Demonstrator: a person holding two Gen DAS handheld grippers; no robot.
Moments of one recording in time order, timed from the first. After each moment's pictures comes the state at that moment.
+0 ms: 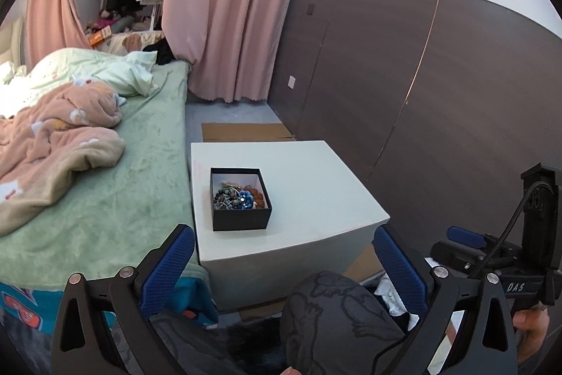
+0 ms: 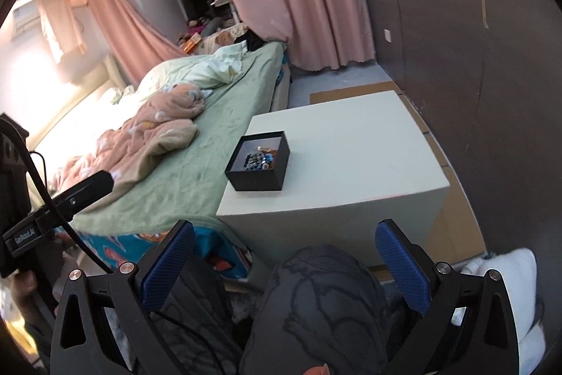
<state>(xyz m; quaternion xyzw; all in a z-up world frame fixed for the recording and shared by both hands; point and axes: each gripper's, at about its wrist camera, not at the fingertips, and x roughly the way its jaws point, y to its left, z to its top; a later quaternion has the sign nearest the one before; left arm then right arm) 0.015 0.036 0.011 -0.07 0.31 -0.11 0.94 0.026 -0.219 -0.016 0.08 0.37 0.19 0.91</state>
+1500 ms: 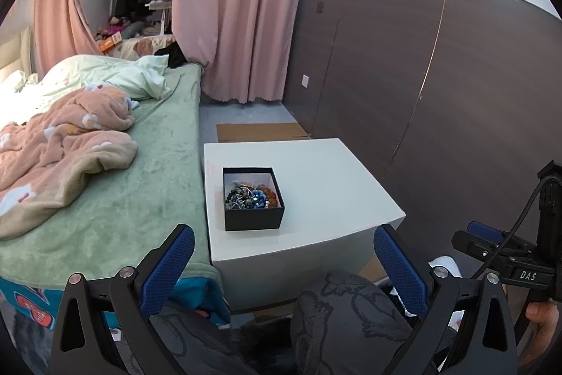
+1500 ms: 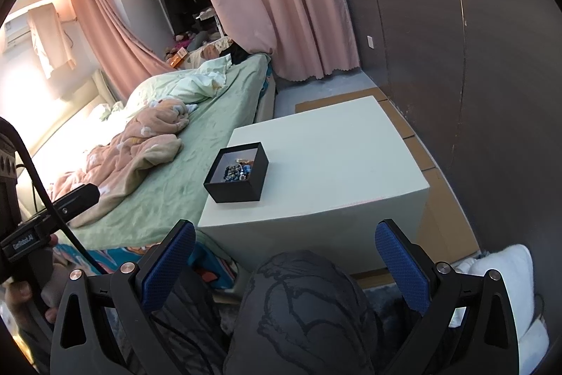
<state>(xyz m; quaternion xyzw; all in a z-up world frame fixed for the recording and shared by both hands) 0.014 0.025 0.006 -0.05 0.31 -0.08 0.95 0.029 -0.244 -0.022 0.09 0.35 0.17 0.92</state>
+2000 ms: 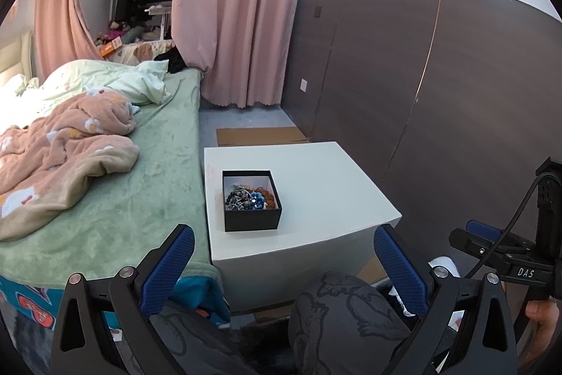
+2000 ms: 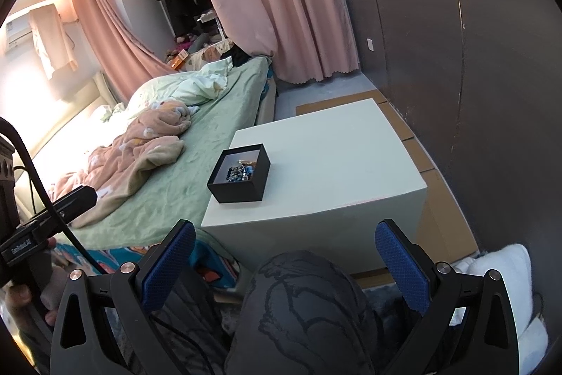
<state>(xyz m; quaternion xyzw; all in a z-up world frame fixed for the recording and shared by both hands) 0.006 0.023 0.012 -0.05 0.30 -0.08 0.95 0.023 -0.245 -0.018 0.09 0.35 0.17 0.92</state>
